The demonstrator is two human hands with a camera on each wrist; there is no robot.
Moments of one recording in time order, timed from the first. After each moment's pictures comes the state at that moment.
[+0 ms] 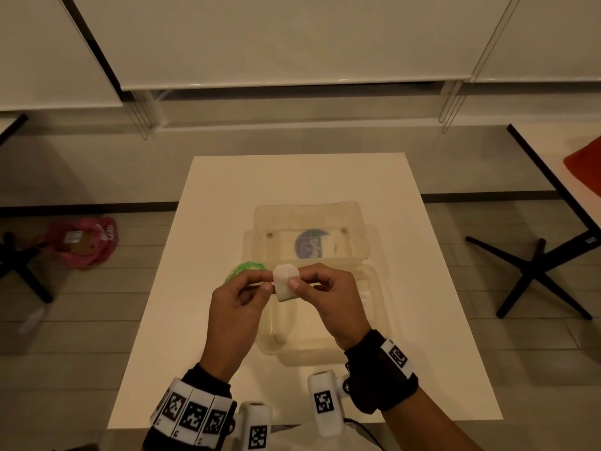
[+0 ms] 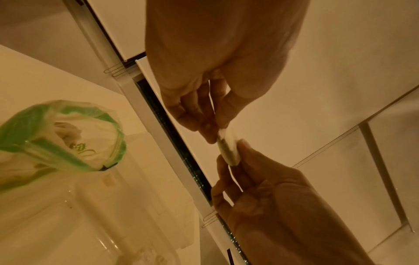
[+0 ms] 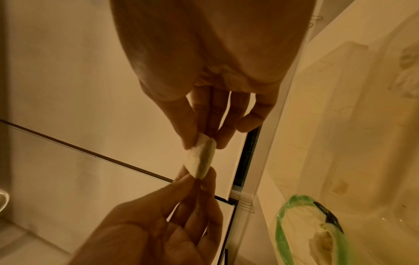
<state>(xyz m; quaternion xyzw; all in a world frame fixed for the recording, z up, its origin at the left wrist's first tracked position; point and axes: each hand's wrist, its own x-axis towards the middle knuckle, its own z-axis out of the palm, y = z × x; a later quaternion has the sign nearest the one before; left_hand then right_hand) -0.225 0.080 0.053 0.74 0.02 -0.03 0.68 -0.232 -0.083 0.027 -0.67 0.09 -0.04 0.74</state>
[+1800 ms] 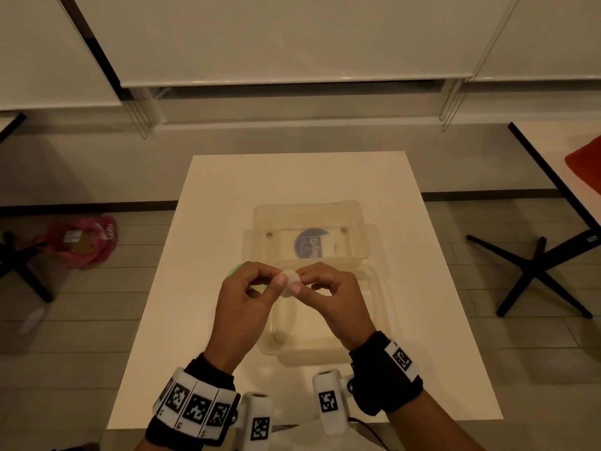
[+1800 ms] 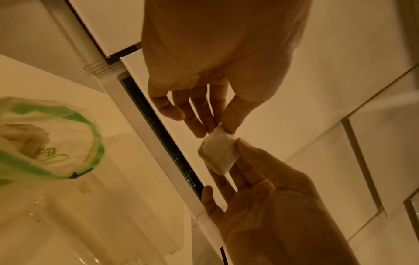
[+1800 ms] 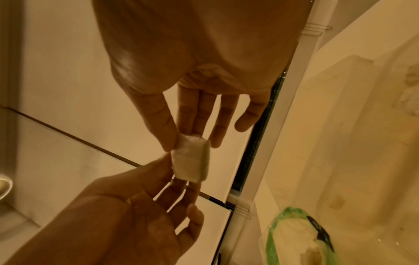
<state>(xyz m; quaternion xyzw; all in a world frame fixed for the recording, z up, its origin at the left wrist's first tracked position) -0.217 0.072 0.064 0.79 -0.03 -0.03 0.61 -0.237 -0.092 0.032 -0.72 0.03 -0.04 0.70</state>
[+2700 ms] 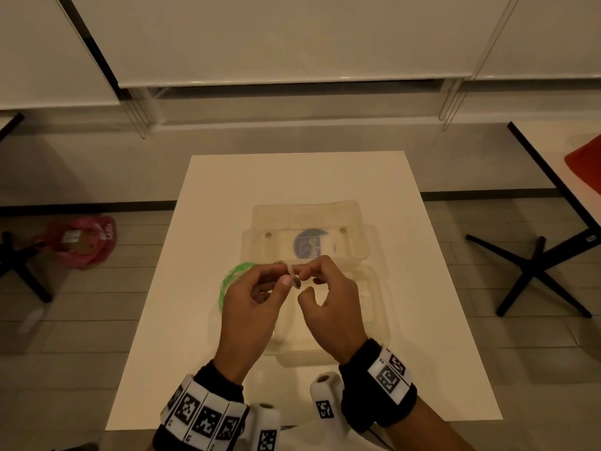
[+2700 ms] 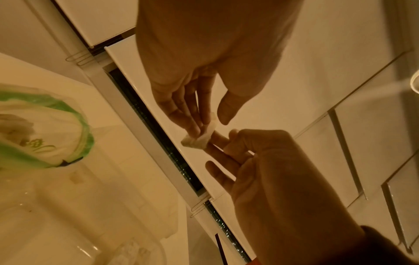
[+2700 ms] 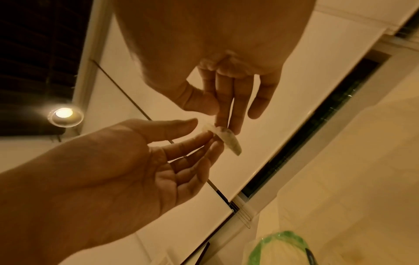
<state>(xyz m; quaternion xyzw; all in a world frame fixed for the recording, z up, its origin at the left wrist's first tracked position) -0.226 0.057 0.066 0.76 0.00 -0.04 0.65 -0.247 -0.074 0.053 -0.80 0.04 -0.14 0.58</state>
